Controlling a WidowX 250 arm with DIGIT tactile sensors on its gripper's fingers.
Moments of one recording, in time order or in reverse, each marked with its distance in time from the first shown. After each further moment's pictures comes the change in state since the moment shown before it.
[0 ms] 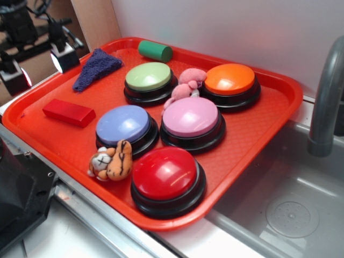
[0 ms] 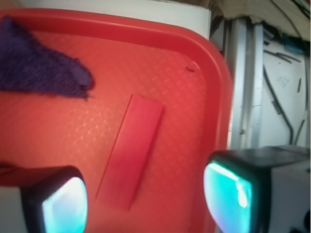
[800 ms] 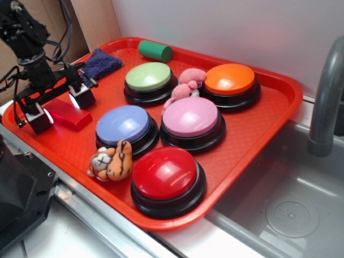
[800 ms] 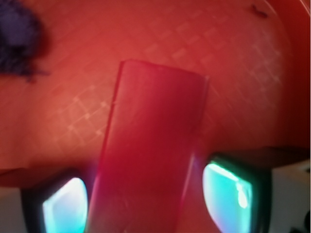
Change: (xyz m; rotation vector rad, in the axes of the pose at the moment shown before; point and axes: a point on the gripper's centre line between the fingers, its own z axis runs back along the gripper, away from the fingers) arm 0.000 -0.002 -0.062 -0.116 0.088 -0.048
